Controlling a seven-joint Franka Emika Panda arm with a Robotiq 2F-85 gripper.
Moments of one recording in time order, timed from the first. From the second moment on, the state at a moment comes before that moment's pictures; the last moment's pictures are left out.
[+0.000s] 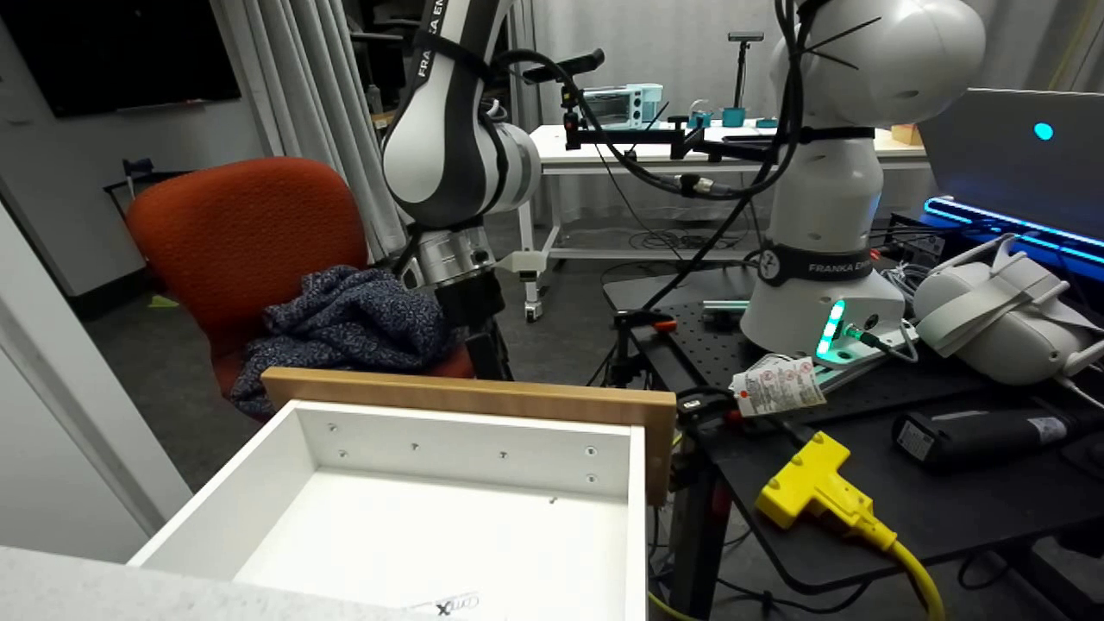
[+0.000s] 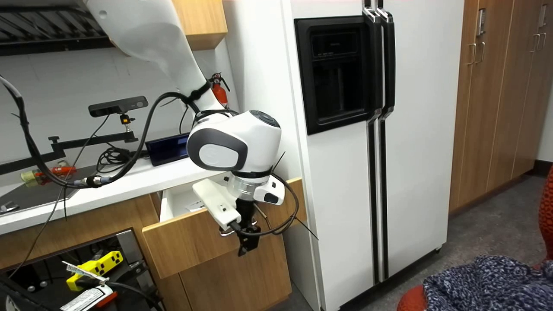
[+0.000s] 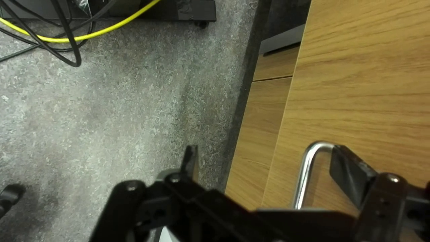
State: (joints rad) arm -0.20 0.39 0.11 -2.43 0.53 2.49 -0.55
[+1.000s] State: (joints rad) arm -0.20 0.37 0.11 -2.45 0.48 2.70 -0.66
